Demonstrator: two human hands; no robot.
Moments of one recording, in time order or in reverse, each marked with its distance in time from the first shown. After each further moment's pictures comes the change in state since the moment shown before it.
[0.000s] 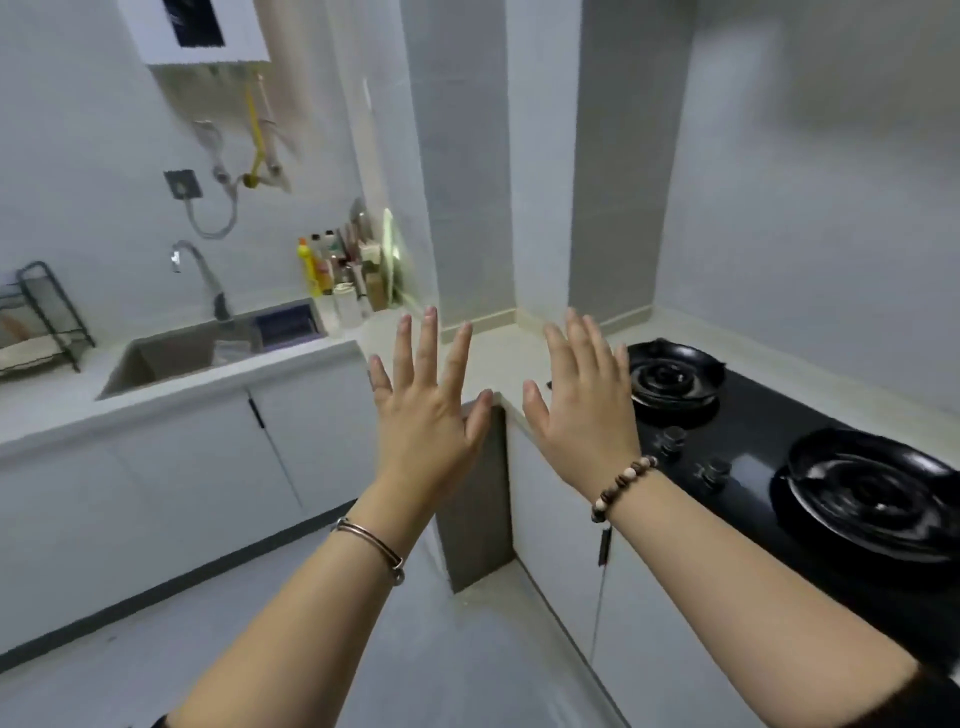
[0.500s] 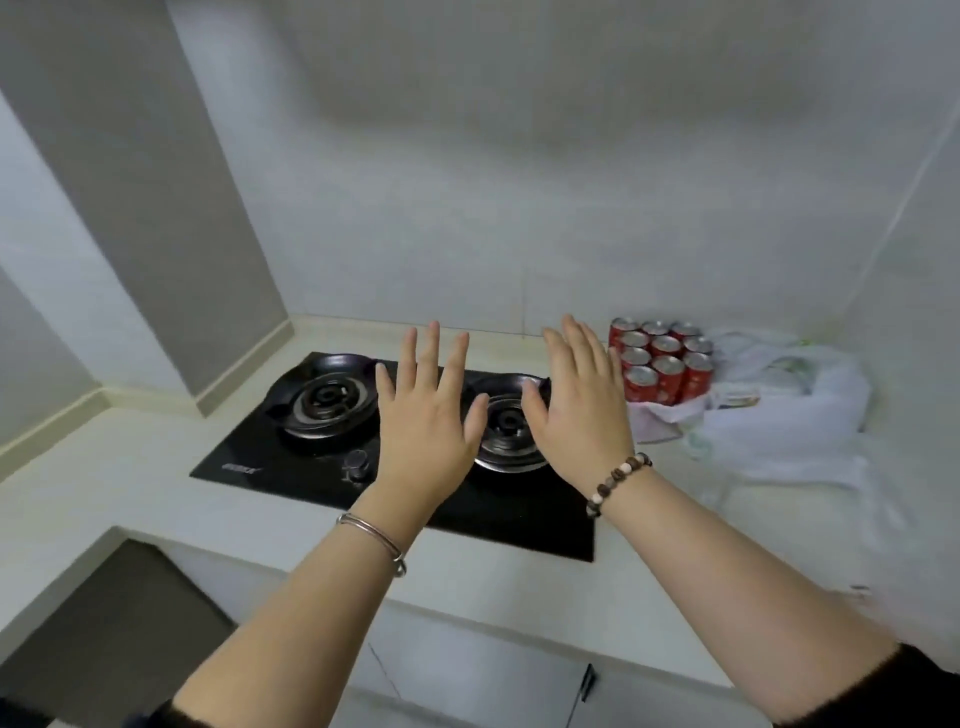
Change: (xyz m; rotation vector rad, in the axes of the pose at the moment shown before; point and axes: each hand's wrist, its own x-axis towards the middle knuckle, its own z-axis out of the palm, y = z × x) left_hand 0.075 0.305 0.125 -0.542 -0.244 0.651; right_hand -0.080 0.249 -0.115 -0.396 0.175 0.698
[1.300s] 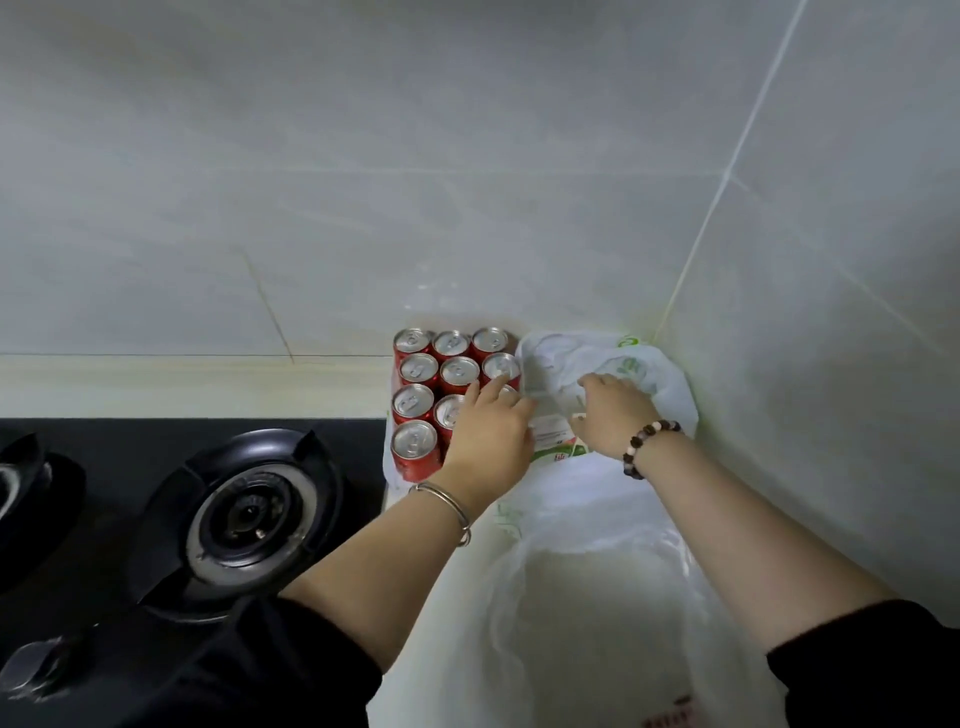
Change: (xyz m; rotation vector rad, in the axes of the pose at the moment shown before) left_hand 0.202 0.286 0.300 -0.218 -0.327 0.455; right_hand 0.113 0.437 0.007 -0.321 -0.632 0.438
